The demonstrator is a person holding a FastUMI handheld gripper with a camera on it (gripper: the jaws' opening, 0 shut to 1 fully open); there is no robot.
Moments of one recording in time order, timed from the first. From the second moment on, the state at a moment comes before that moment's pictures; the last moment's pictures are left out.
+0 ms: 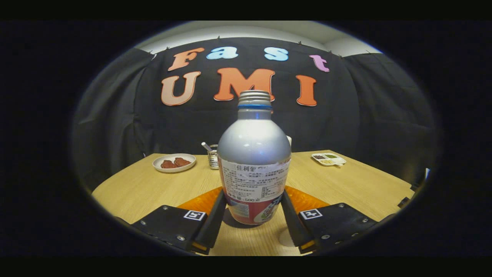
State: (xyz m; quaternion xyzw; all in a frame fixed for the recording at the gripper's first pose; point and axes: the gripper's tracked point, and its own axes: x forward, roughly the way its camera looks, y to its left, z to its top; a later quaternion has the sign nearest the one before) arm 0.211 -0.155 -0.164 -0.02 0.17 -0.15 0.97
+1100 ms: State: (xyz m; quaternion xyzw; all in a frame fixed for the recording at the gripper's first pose) arm 0.244 -0.144 -0.241 -0.03 0.23 -0.12 0.97
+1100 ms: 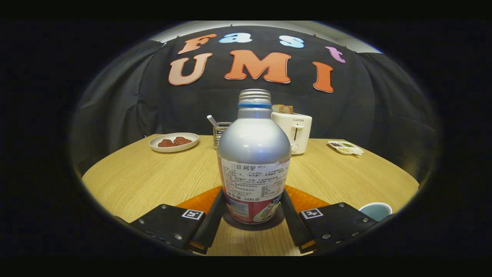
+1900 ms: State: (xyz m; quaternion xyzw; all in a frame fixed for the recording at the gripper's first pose) arm 0.214 -0.141 -0.197 0.00 0.20 -0.14 0.97
